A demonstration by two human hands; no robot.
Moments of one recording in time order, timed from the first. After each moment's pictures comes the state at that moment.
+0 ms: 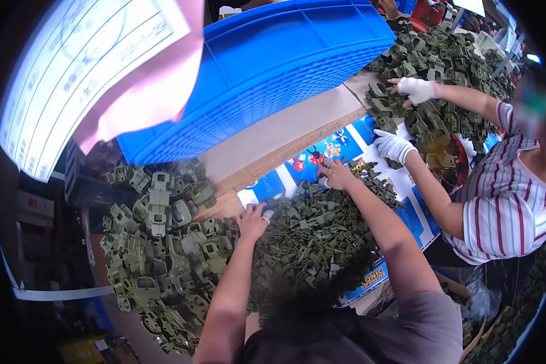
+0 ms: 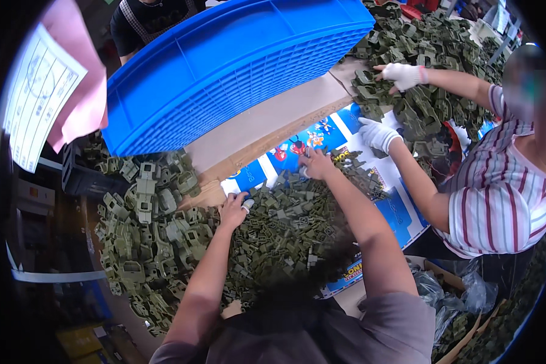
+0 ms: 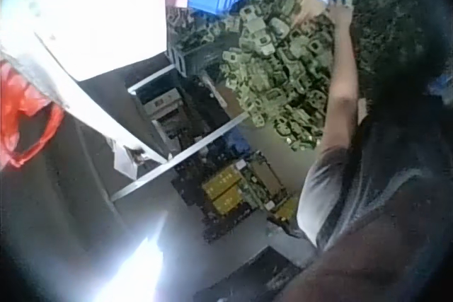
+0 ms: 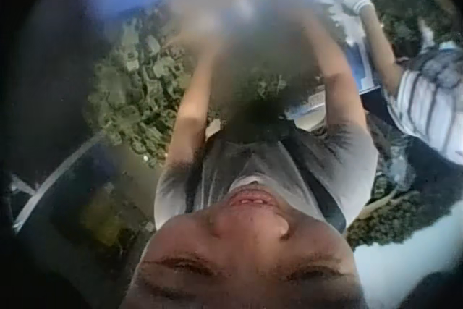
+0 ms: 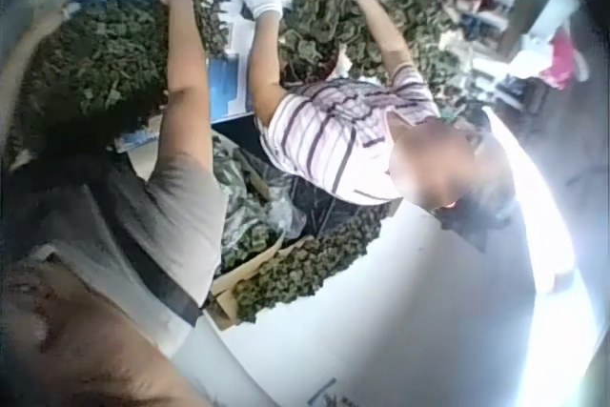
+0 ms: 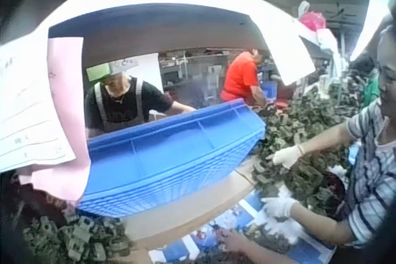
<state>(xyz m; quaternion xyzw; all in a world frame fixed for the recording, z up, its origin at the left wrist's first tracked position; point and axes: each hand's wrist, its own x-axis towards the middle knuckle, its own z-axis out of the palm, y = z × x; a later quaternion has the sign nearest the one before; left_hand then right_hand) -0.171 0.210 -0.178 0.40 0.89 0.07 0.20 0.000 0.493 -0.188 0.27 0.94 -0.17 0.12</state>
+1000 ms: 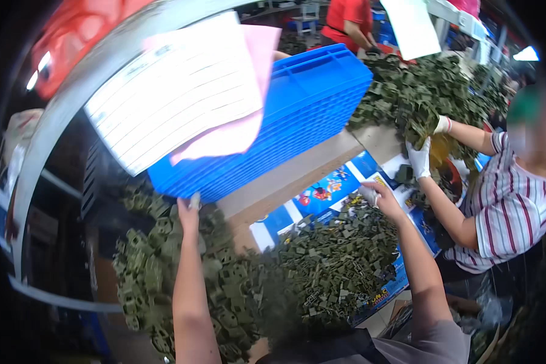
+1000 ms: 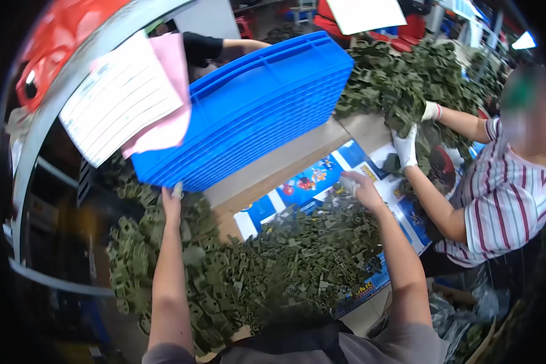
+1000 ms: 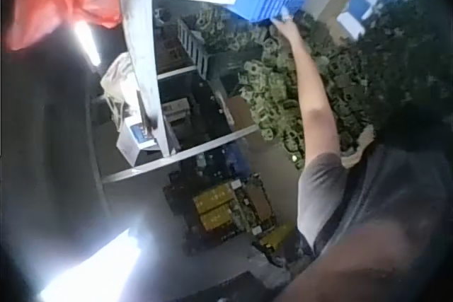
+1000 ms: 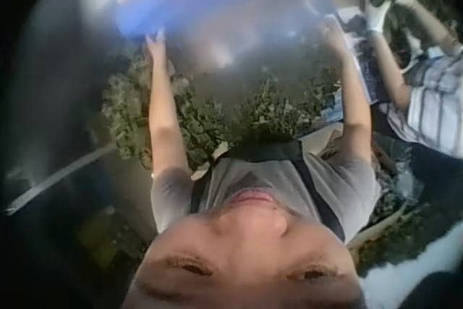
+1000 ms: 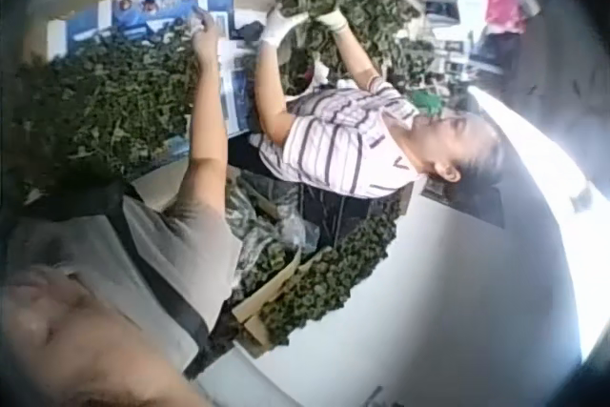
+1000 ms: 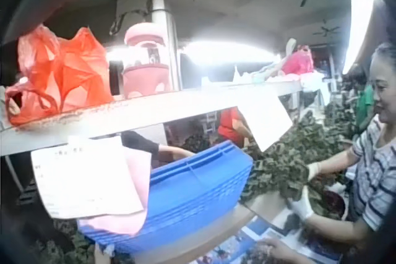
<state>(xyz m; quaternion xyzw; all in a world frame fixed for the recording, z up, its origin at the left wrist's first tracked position) -0.358 0.183 -0.053 0.23 0.72 0.64 0.12 0.099 0.494 -0.061 0.31 0.79 -0.46 -0.25</state>
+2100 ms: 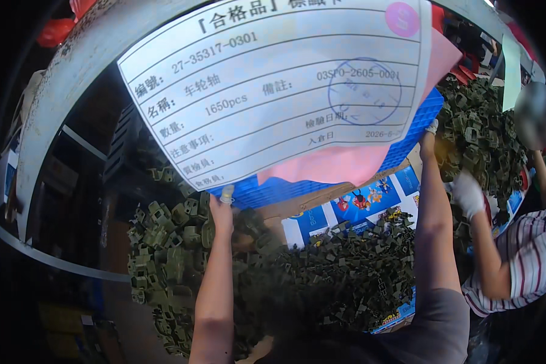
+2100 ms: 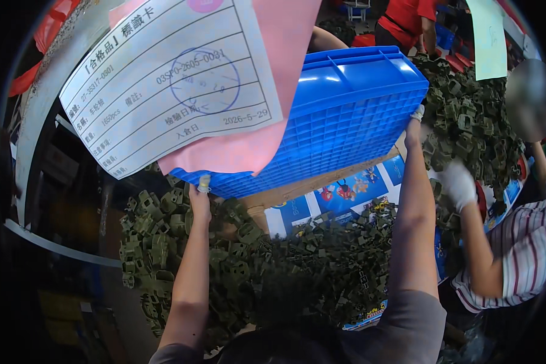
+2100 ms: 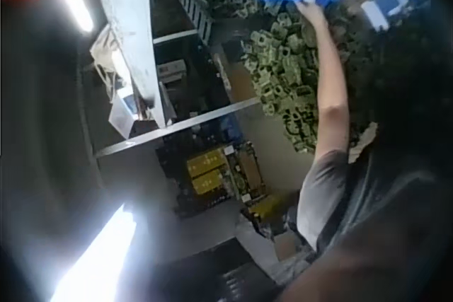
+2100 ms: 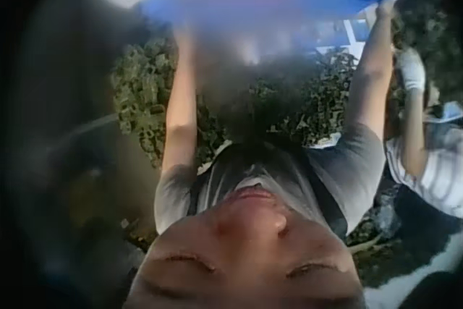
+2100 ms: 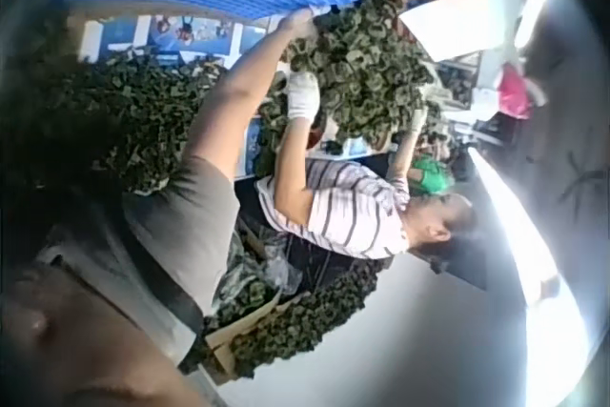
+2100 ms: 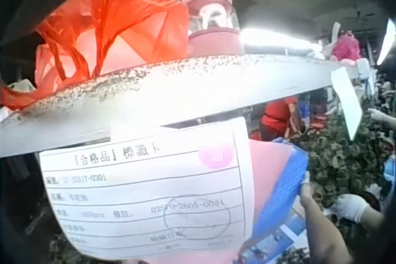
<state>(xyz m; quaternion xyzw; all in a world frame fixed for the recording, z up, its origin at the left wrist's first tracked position) -0.323 0.174 -0.032 0.12 0.73 0.67 0.05 -0.049 0.739 -0.069 0.30 0.50 -0.62 -0.53</state>
